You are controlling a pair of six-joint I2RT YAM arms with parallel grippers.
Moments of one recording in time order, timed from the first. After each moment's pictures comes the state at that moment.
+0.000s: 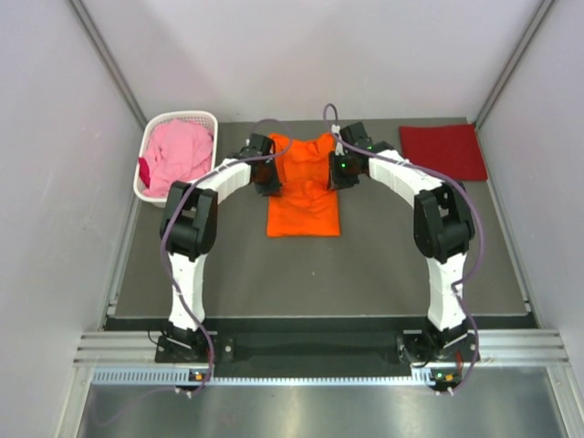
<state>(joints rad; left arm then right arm) -0.34 2.14 1.62 -0.48 0.11 -0.55 0.43 2.09 1.71 -0.58 -0.19 0.30</state>
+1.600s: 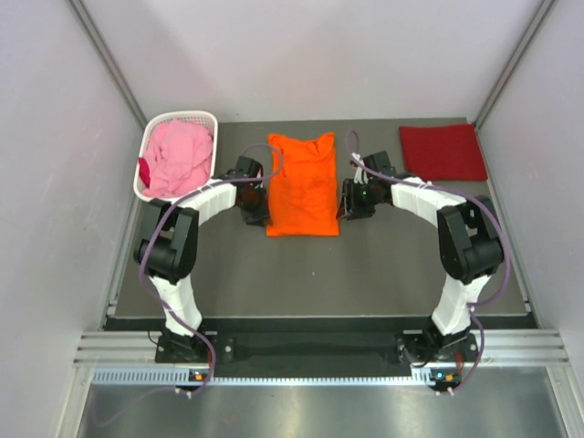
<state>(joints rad) -0.33 1.87 1.26 -0.52 0.14 -0.50 0.37 1.83 1.22 -0.40 -0.36 0.33</state>
